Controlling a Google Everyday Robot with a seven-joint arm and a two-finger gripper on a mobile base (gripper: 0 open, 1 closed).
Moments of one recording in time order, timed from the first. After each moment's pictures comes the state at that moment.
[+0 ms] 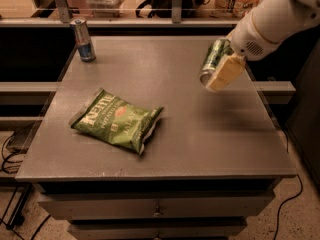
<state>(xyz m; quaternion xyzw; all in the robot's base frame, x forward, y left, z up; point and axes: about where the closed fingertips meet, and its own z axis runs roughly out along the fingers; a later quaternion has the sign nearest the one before) 0.597 -0.146 0.932 -0.56 0.77 0.03 0.29</state>
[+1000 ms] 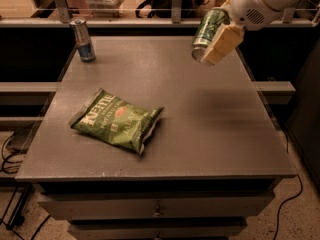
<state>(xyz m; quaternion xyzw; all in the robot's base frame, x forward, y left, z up) 0.617 -0.124 0.997 -0.58 0.74 0.01 0.35</state>
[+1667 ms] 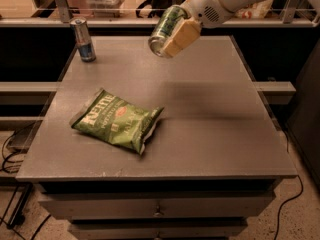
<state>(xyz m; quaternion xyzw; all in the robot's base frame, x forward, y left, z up) 0.646 -0.036 1.000 -0.58 0.70 0.10 0.40</state>
